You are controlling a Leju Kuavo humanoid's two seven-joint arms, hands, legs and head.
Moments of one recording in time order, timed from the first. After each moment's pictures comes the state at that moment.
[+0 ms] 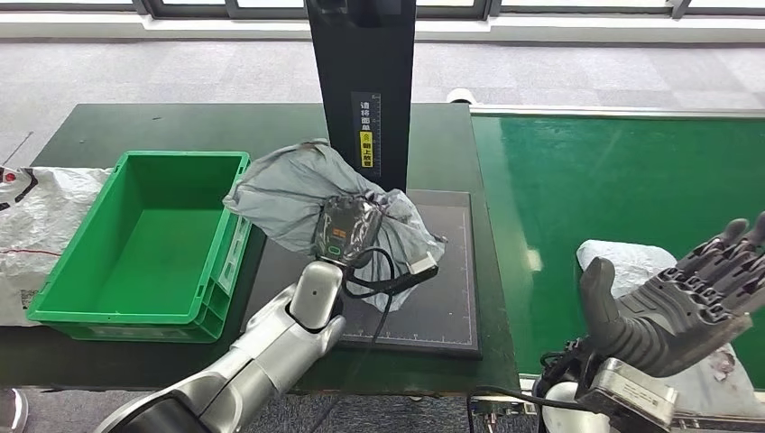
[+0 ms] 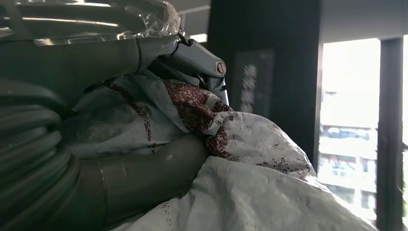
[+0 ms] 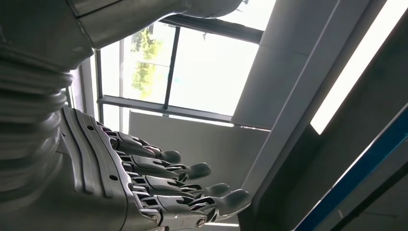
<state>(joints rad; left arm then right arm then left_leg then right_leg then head) -0.68 -0.28 -0.60 -0.68 -1.56 0.70 0.35 0.02 0.32 0.05 -1.81 0.48 -0.70 -0.70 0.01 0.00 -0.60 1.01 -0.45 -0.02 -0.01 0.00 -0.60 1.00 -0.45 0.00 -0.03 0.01</state>
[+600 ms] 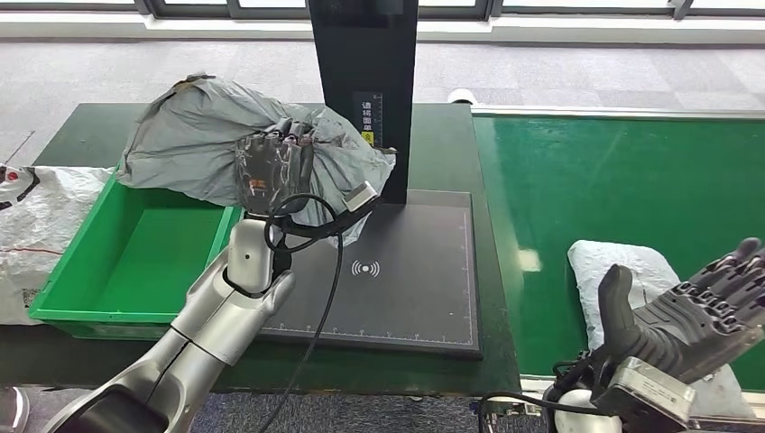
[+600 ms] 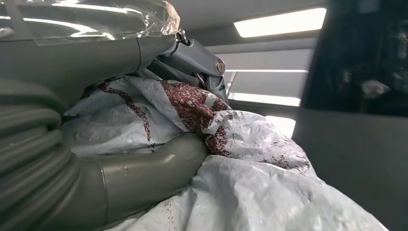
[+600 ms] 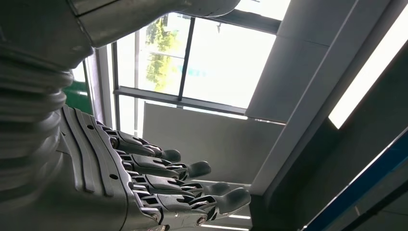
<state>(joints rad) -0.67 -0.09 -0.52 -1.09 -1.57 0.70 0.41 0.05 0.32 -0.02 -1.81 0.45 -0.70 -0.70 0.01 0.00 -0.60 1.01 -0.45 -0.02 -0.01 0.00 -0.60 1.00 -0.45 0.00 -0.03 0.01</state>
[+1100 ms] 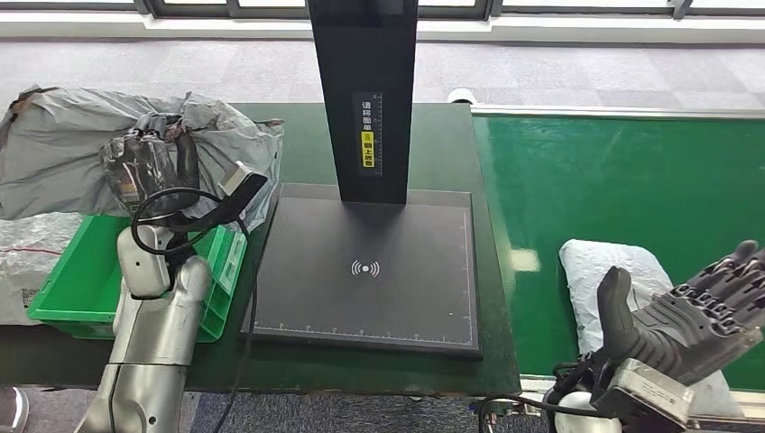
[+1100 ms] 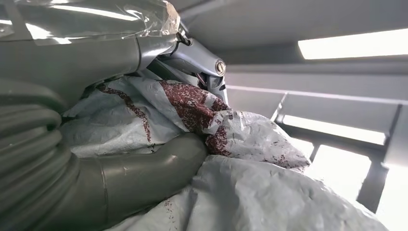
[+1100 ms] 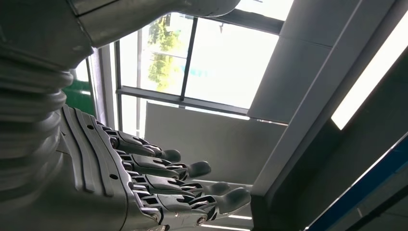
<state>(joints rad) -0.51 -0.13 0.08 -1.32 -1.46 0.70 -0.03 0.07 0.32 -0.02 -1.81 0.45 -0.70 -0.70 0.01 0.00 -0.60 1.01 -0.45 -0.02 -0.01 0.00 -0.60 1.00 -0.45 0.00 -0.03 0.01</state>
